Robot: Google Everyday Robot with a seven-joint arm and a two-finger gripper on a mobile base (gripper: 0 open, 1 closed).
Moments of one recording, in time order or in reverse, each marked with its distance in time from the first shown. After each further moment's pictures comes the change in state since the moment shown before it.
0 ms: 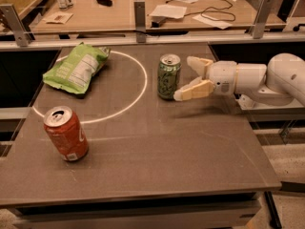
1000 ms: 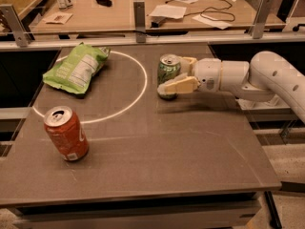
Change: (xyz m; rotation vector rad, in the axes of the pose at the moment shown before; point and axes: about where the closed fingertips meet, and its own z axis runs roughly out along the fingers) arm -0.013 0.010 0.045 -0.073 -0.045 0.007
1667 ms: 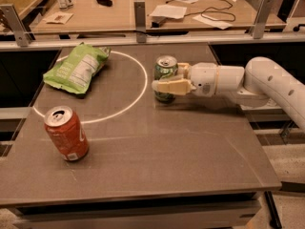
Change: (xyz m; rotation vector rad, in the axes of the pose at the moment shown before) arm 0.002 0.016 0.010 -0.036 -0.039 0.006
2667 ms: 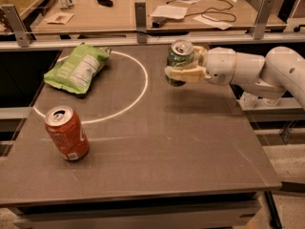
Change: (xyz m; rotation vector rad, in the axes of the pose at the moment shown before) arm -0.053 -0.006 -0.030 0.024 -0.088 -0.237
